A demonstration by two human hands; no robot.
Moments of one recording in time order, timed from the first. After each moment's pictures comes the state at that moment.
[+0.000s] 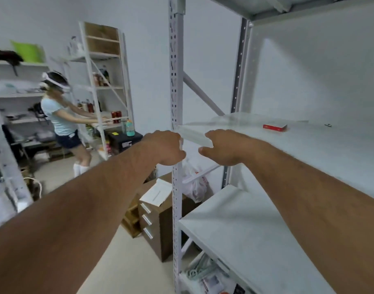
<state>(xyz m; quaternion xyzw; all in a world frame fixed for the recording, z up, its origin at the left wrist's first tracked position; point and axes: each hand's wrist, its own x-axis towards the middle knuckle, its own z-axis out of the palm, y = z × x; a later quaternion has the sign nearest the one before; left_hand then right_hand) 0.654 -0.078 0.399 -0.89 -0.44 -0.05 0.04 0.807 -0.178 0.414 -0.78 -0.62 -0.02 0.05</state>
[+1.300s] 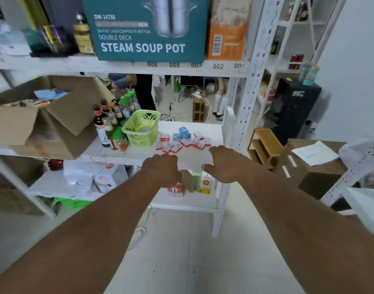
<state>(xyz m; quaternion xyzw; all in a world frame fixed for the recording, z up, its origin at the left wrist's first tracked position) 0.149 -0.325 0.191 -0.61 -0.79 0.03 -0.07 0.328 -0.254 0.213 -0.47 -0.87 0.13 -0.03</state>
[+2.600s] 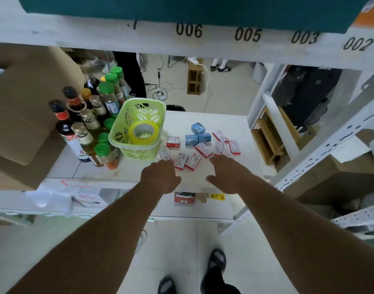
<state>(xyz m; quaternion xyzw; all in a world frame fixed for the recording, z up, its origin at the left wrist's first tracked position) -0.062 -0.097 0.056 -0.59 -0.79 0.05 -0.17 0.128 -0.032 0.075 -0.51 -0.84 0.17 -0.10</state>
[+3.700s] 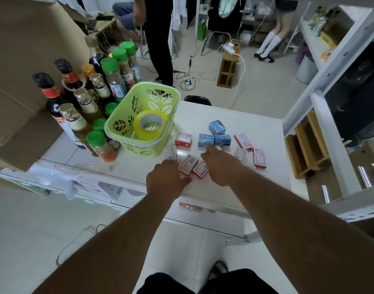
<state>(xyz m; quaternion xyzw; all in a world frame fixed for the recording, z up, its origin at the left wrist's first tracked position) -0.052 -0.041 -0.045 -0.46 -0.88 -0.08 -0.11 0.077 0.079 -0.014 -0.34 -0.92 0.07 -0.16</state>
